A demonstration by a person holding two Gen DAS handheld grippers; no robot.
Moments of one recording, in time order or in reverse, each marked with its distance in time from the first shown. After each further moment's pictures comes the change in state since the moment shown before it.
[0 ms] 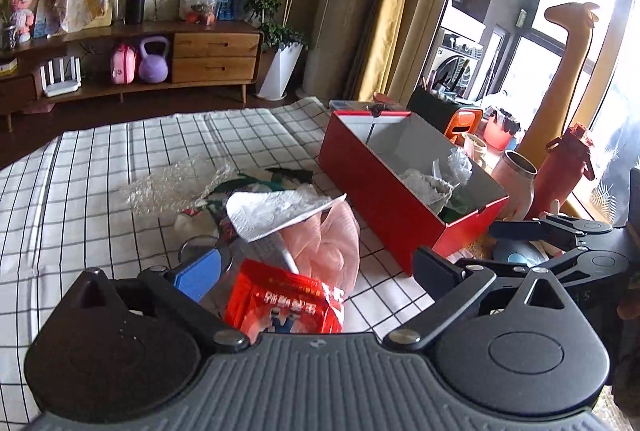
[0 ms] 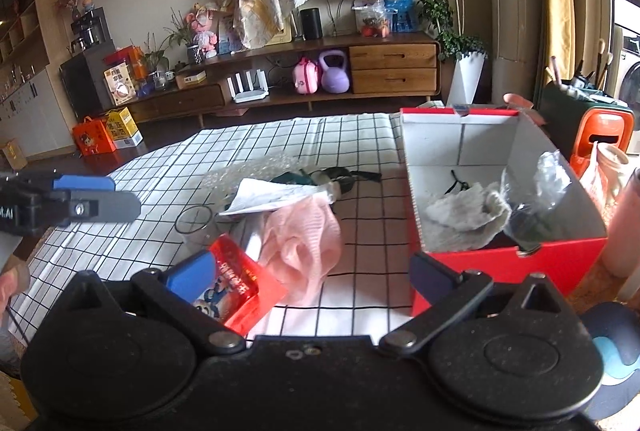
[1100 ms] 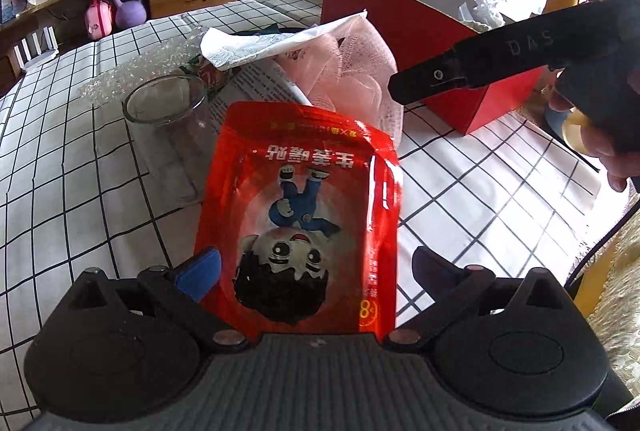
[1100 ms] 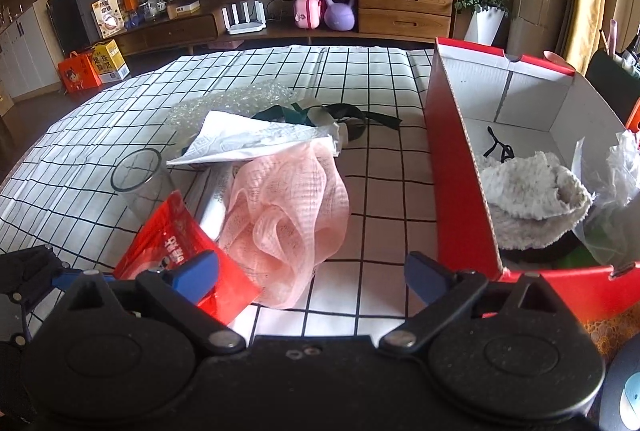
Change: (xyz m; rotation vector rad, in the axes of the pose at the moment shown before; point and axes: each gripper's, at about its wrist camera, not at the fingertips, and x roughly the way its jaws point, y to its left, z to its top) left arm 0.106 0.015 -0.094 0.149 0.210 0.042; right arm 0.110 0.006 -0.001 -0.072 0.197 -0.033
